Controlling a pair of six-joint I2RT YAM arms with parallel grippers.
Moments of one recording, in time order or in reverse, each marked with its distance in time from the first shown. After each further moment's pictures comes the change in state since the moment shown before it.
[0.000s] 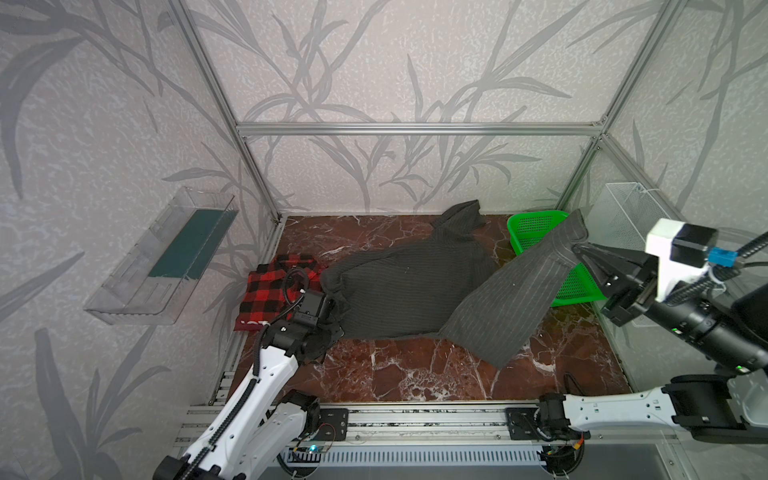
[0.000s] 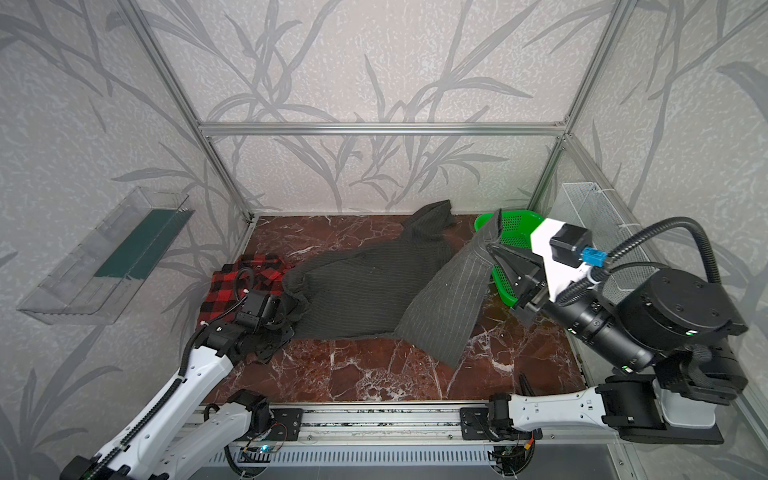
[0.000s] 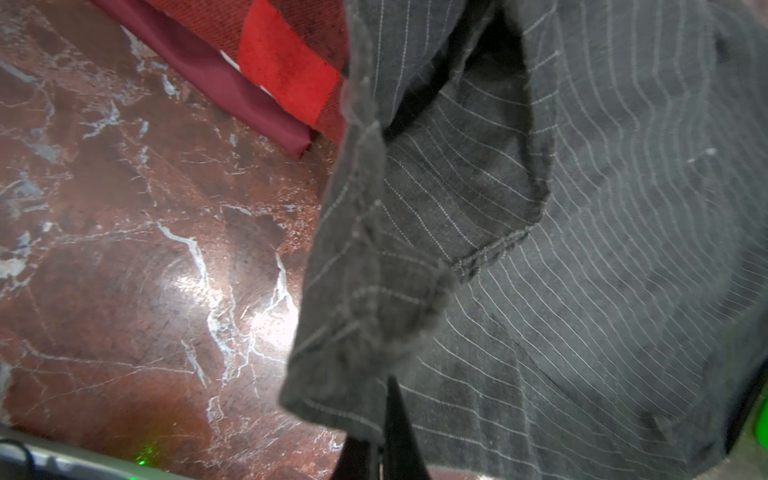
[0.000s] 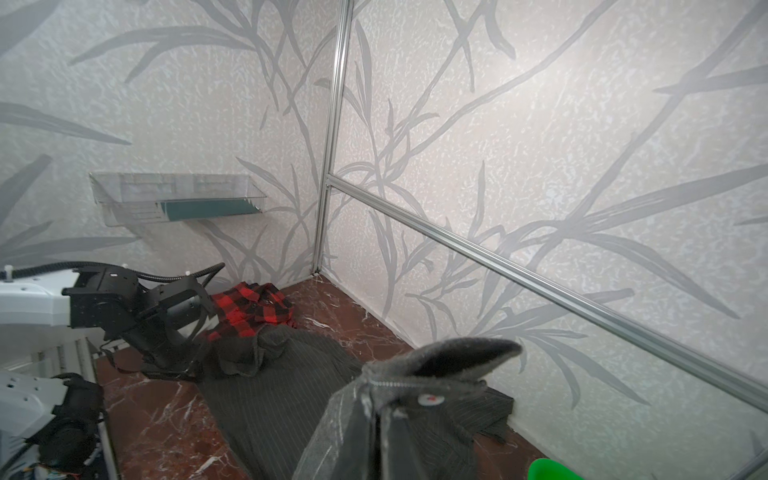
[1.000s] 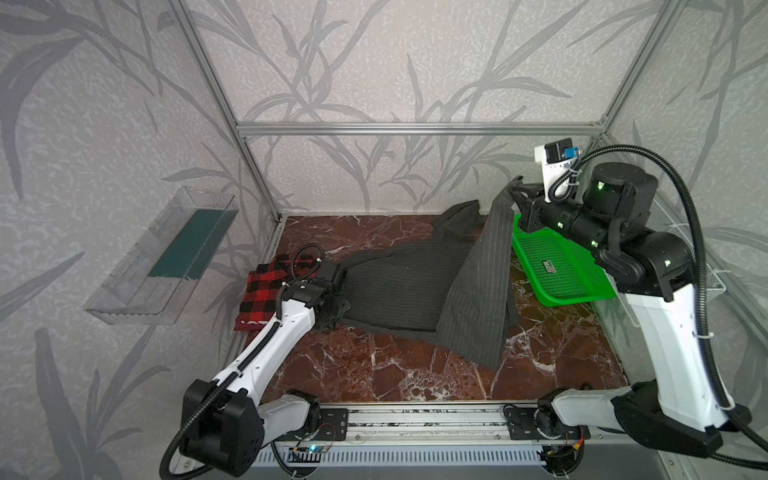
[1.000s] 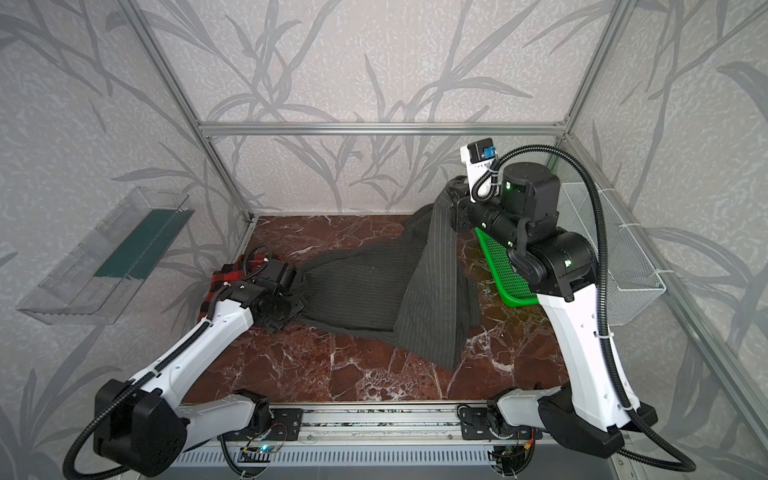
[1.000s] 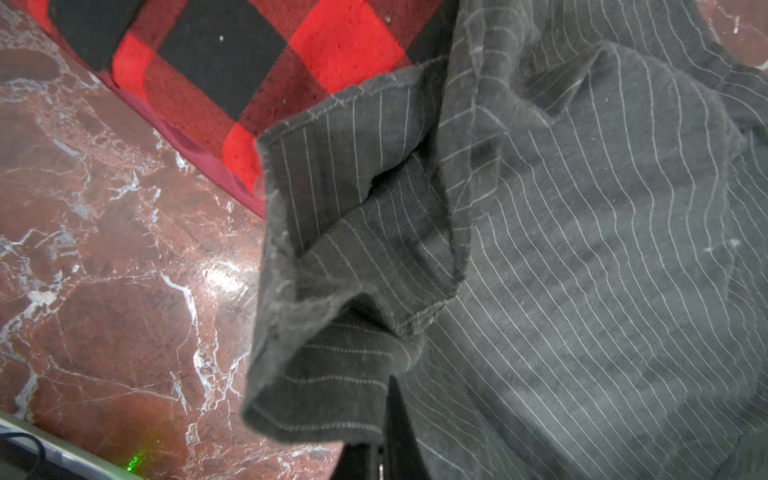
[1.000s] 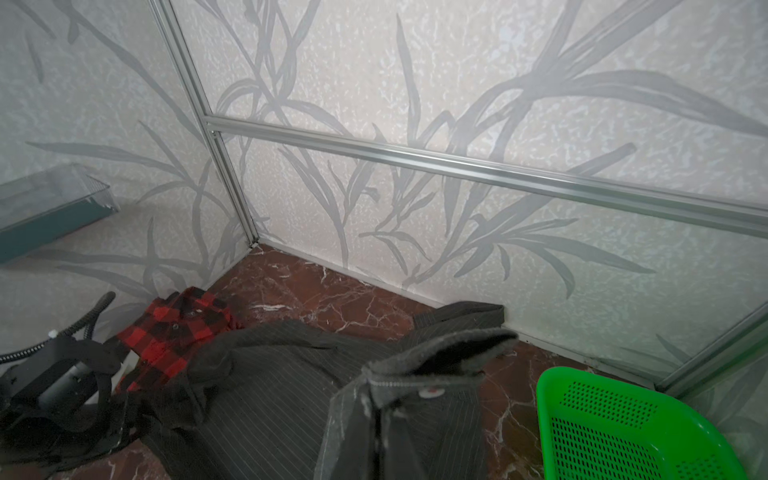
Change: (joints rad) left arm 0.000 0.345 0.236 0.001 -0.100 -0.066; right arm -0.988 0.451 0.173 0.061 -0.754 0.262
